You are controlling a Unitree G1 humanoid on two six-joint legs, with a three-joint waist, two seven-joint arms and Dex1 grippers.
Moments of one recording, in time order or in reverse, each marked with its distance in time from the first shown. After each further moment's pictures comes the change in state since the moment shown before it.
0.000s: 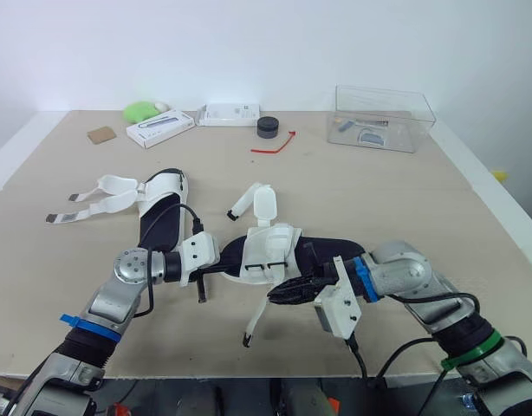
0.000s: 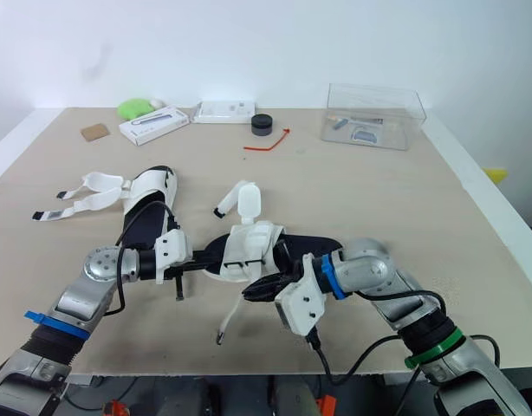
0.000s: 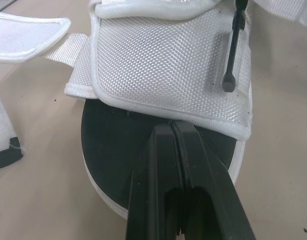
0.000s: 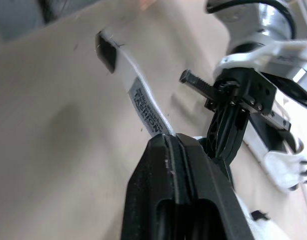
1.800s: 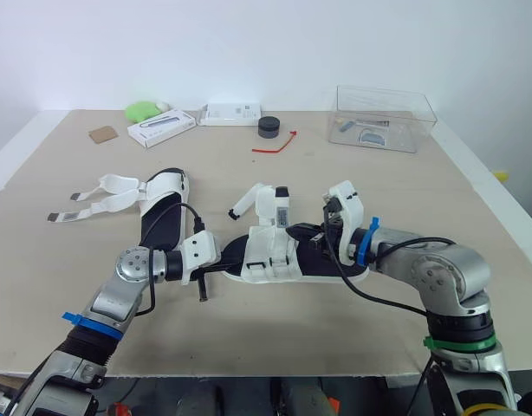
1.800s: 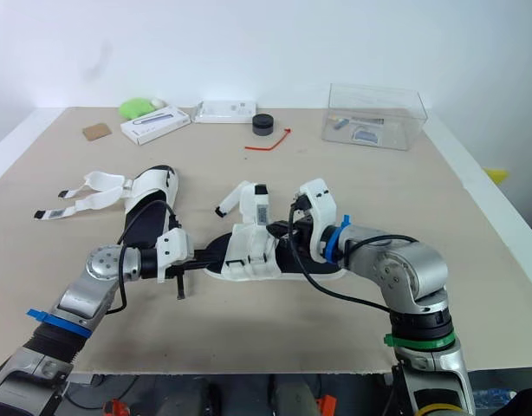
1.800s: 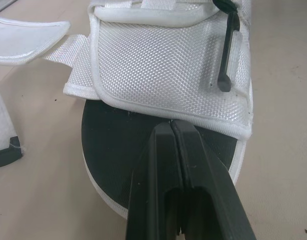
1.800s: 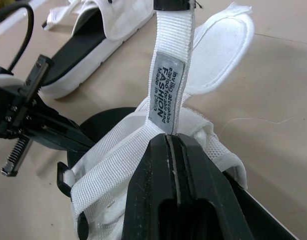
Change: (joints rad) left arm -0.012 -0.006 -0.005 0.013 0.000 -0.001 0.000; right arm -0.084 0.237 -0.427 -0.226 0.608 1.677 -0.708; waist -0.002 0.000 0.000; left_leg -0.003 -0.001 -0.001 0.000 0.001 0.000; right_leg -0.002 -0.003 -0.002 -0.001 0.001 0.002
